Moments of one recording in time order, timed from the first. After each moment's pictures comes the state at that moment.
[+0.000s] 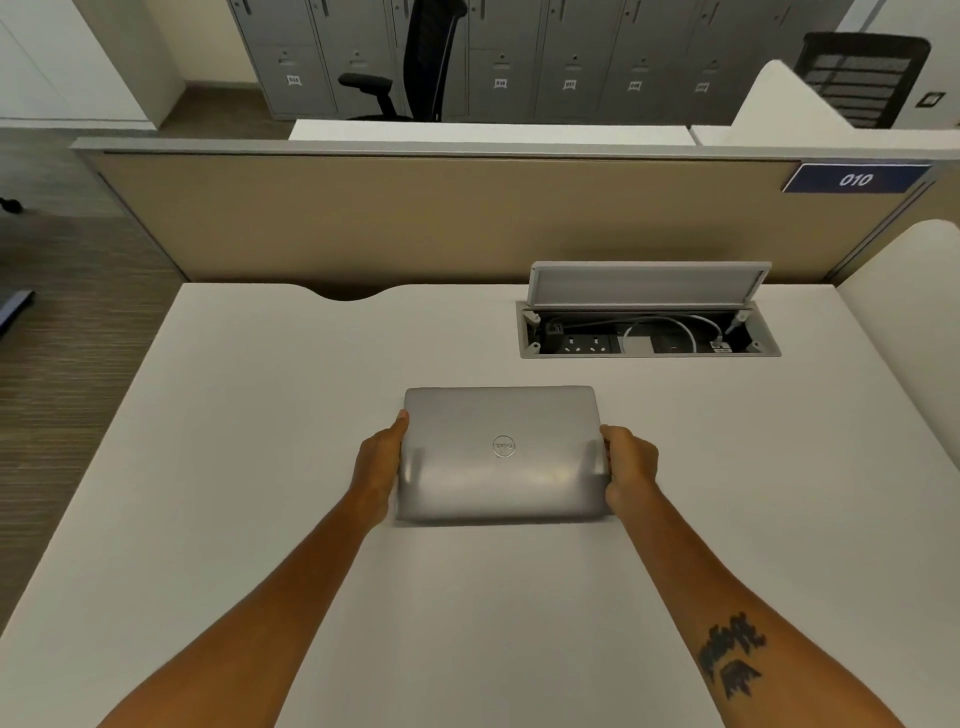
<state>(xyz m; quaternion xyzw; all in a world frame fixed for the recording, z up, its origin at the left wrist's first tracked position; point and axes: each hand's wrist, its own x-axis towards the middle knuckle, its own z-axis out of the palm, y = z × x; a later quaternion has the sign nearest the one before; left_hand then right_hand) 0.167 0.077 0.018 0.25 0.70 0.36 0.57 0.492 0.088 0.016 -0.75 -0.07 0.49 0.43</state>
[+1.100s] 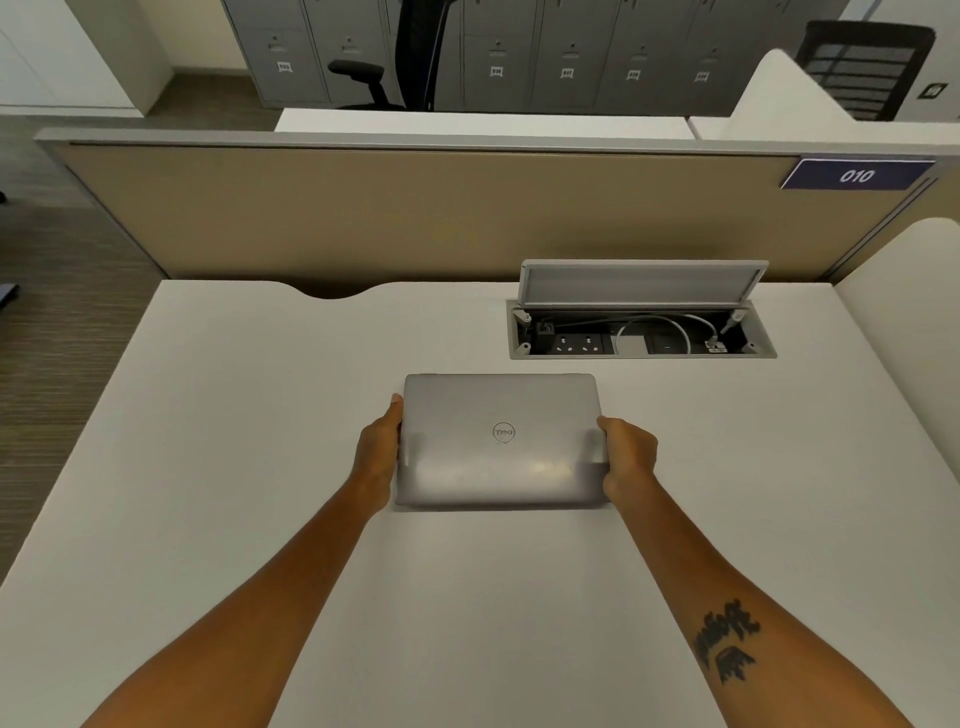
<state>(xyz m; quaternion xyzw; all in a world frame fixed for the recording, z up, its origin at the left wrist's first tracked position) 0.199 0.099 0.029 0.26 0.67 0.38 0.58 0.507 0.114 0.017 -0.76 -0.09 0.47 0.44</state>
